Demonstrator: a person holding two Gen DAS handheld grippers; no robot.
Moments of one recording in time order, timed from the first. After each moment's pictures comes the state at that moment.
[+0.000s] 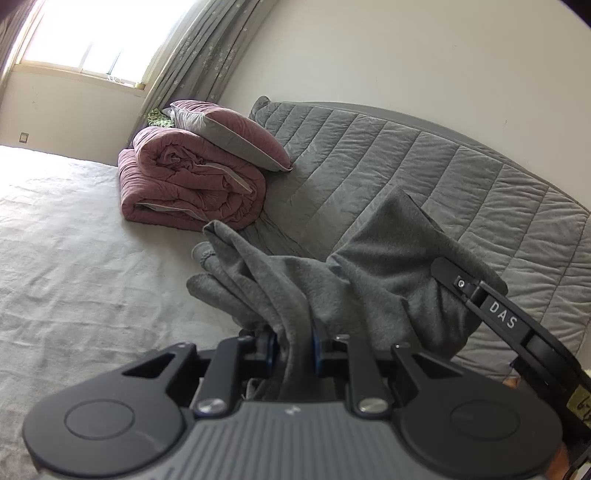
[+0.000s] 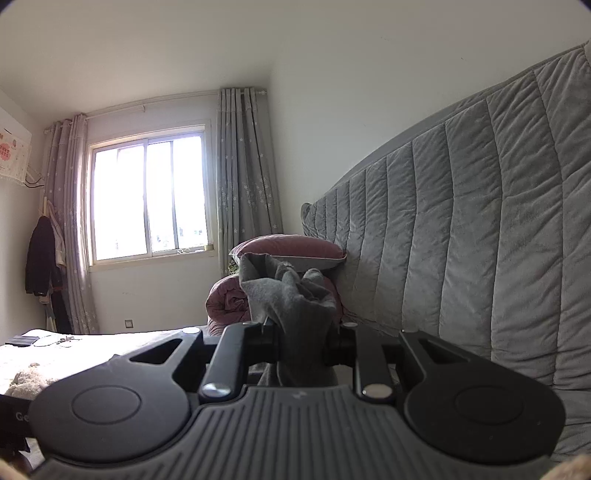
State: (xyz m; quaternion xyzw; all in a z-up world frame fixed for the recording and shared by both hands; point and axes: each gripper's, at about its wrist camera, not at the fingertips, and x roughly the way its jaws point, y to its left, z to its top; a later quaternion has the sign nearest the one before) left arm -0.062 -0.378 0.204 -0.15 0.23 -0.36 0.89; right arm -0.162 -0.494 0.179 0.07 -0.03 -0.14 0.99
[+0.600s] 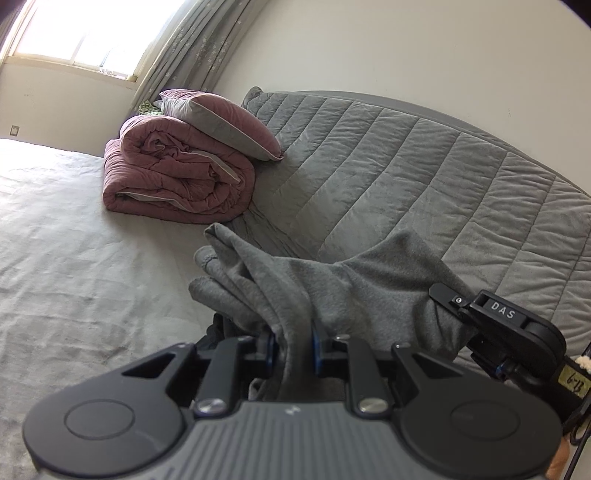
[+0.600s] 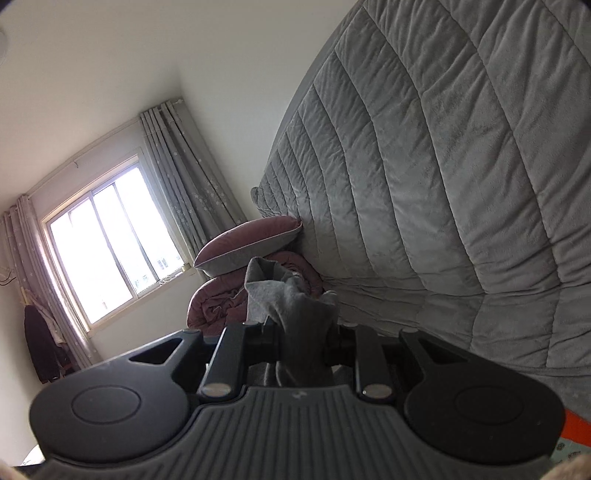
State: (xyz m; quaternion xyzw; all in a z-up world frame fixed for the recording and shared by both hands) left arm -0.042 -0.423 0.185 -0.15 0.23 -0.37 0.89; right arm -0.156 -0.583 0.146 0.27 -0.02 -0.16 0.95
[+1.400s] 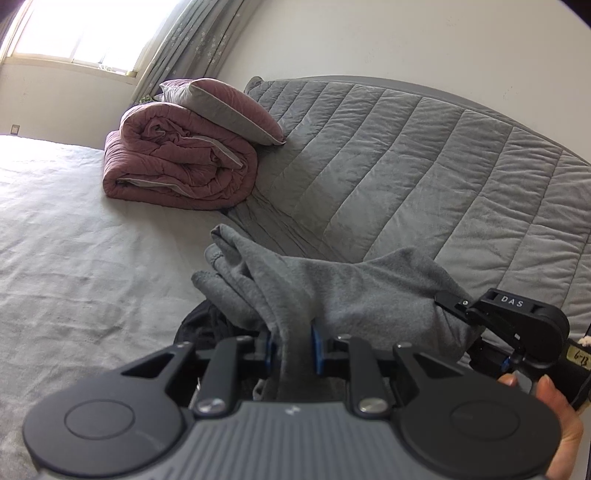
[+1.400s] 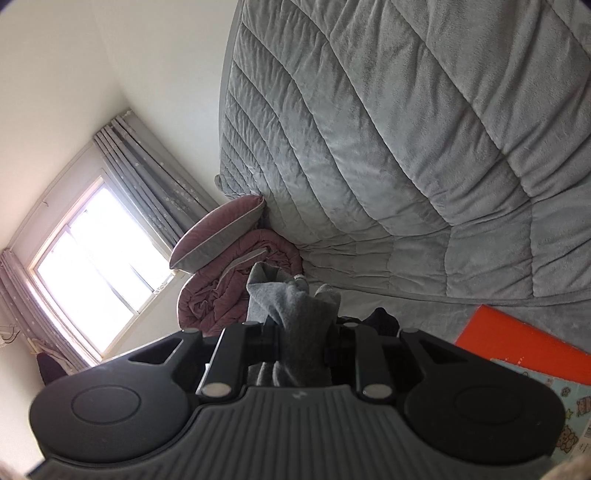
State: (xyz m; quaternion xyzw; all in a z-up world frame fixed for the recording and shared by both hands) left arm -0.042 -0.440 0.146 -0.14 0.24 -0.36 0.89; right arm -0.171 -0.621 0.108 0.39 0.02 -0.17 0.91
